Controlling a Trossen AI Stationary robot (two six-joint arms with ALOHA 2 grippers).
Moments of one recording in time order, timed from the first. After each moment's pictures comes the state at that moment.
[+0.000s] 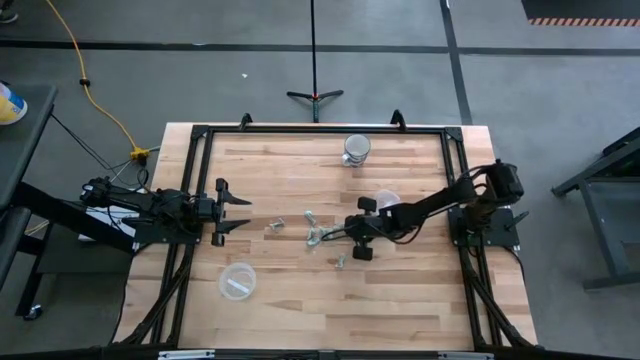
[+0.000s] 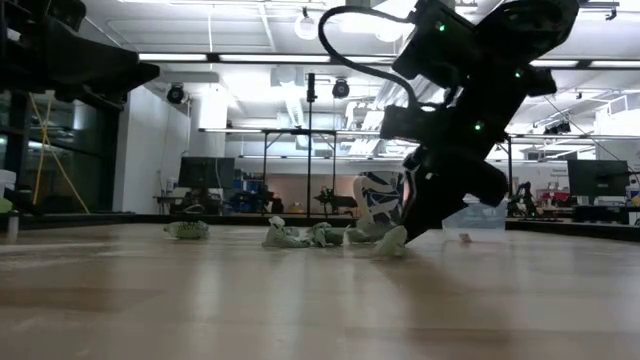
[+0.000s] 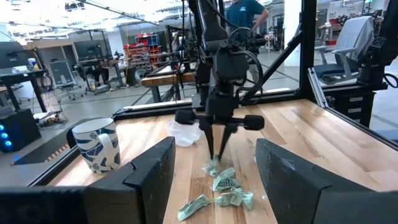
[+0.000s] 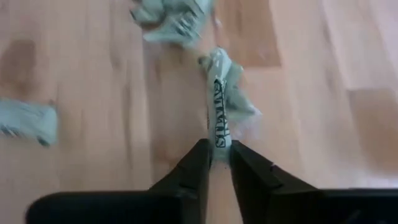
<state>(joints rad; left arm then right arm) -0.26 0.01 0.01 0.05 -0.28 0.15 0.14 1.74 0.82 -0.09 0.25 0.17</state>
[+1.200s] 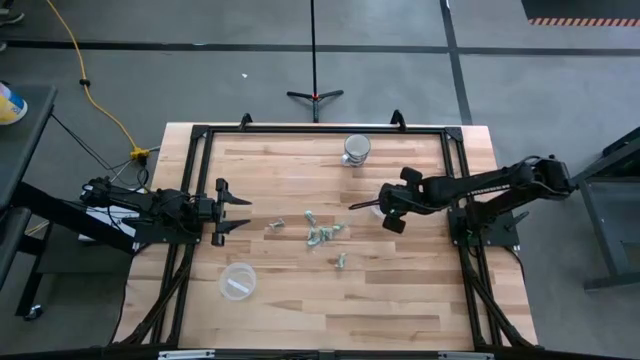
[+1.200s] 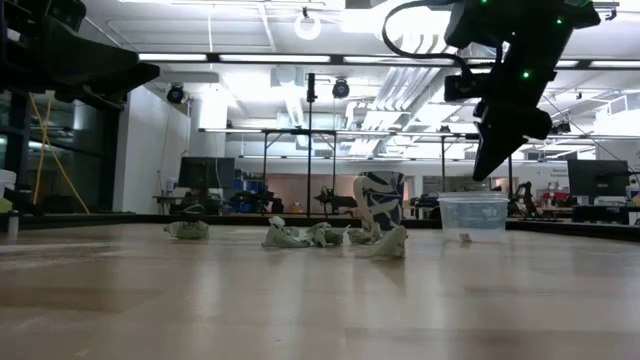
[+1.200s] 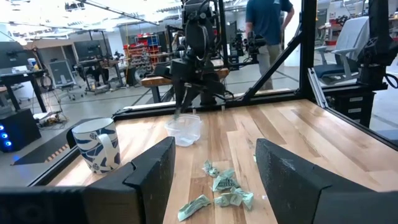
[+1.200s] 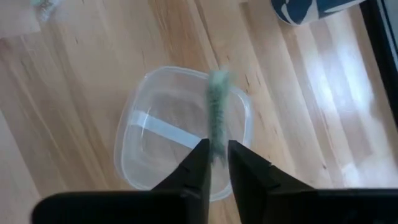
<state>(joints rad) -0.26 0.01 0.01 0.05 -0.28 0.15 0.01 1.32 0.80 -0.74 0.42 0.29</state>
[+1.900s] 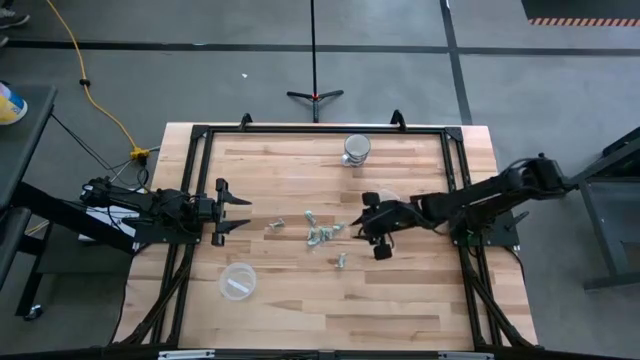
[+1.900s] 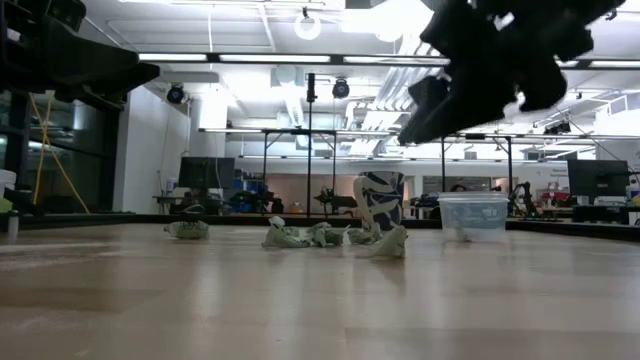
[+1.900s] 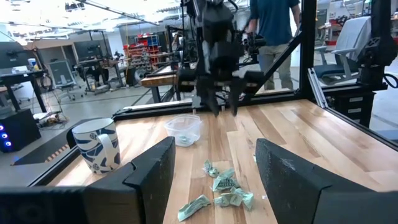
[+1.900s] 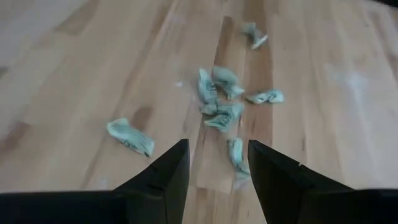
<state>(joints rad) -0.26 0.01 0.01 0.05 -0.28 0.15 0.14 1.38 0.65 0.08 0.07 -0.16</state>
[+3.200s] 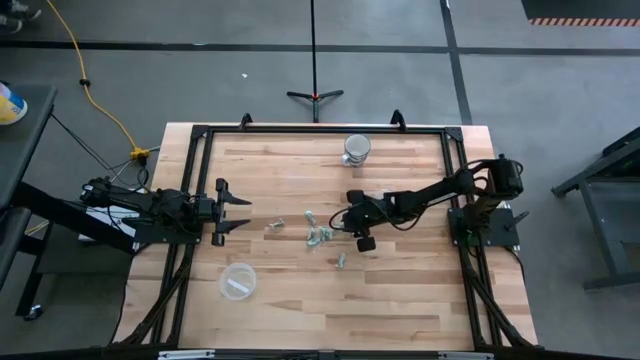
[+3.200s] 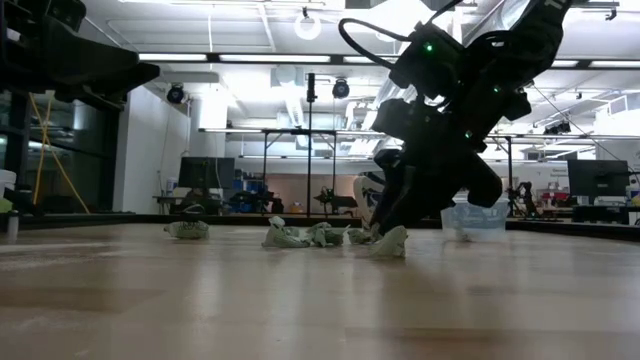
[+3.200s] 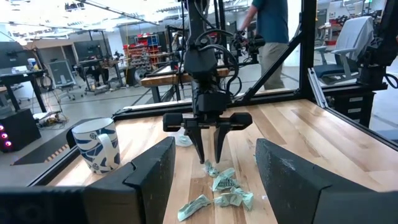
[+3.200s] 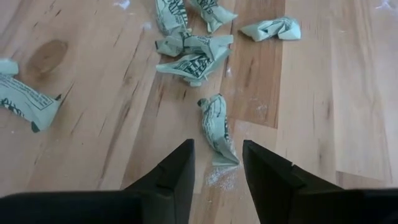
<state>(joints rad) -0.26 0.01 0.01 0.05 -0.28 0.15 0.00 1.73 0.74 0.16 0.00 -0.24</state>
